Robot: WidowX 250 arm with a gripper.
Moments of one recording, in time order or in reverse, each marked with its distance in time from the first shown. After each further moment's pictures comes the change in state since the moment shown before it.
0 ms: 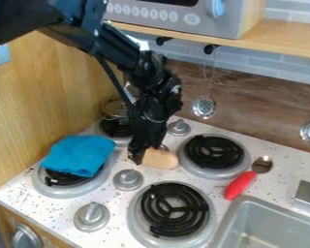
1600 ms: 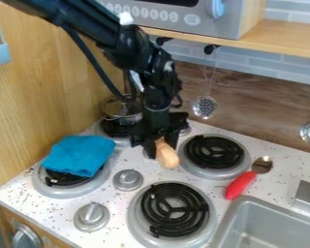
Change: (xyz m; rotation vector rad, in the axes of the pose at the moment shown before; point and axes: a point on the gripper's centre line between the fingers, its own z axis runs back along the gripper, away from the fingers) arm -0.026 0.008 0.052 -0.186 0.206 -0.532
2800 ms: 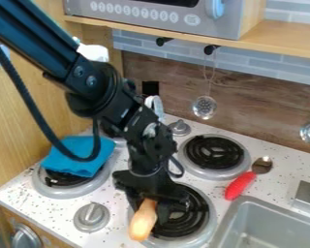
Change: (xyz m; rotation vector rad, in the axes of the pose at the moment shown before) arm -0.109 0.054 0.013 -0.053 0.002 -0.782
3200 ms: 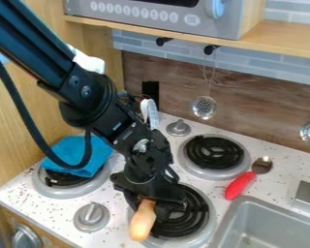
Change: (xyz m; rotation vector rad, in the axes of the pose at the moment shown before) arm 0.006 0.005 -0.006 0.012 -0.103 0.036
